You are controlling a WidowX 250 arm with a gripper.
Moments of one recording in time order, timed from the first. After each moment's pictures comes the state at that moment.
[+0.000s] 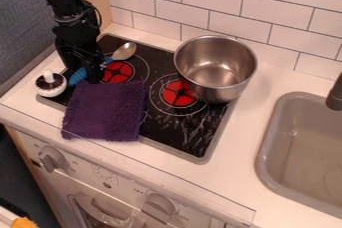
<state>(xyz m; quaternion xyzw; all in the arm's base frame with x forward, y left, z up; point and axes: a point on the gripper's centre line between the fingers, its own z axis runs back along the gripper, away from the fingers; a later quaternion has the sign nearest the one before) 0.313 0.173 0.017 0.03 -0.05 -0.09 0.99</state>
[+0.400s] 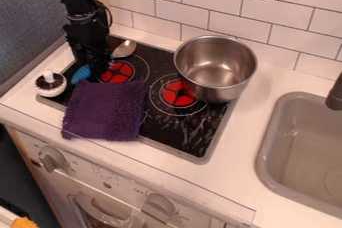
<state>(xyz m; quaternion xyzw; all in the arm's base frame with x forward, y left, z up) 0.330 0.168 0.012 0.04 -0.04 -0.11 0.99</state>
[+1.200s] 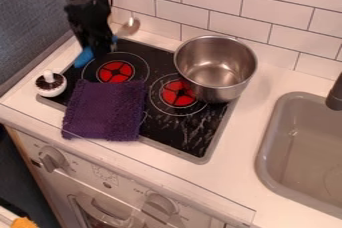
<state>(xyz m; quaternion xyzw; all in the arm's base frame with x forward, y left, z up) 0.344 0.164 0.051 0.06 -0.11 -0.13 0.98</state>
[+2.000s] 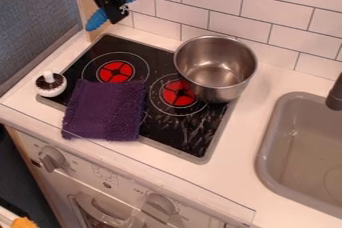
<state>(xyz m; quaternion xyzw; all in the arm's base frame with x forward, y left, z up) 0.317 0.095 0.141 0.03 -0.20 -0.27 0.94</state>
